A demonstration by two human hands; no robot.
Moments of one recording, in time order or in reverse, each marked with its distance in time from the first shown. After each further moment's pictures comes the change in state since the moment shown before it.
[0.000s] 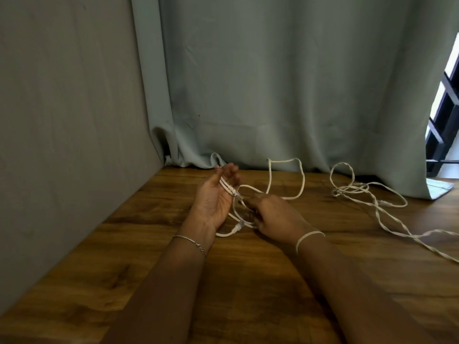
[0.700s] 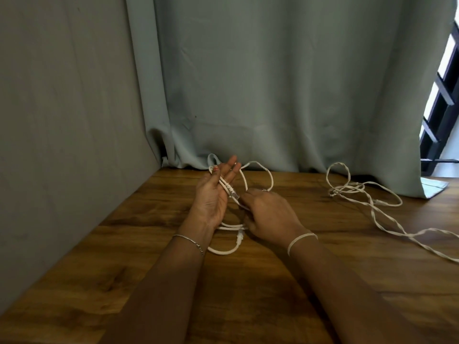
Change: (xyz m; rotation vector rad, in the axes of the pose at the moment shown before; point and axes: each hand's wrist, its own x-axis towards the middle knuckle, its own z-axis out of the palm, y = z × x) left_hand 0.007 -0.004 -0.001 0.098 -0.062 0.117; right_hand -0.001 -0.013 -0.005 -0.110 0.148 -0.017
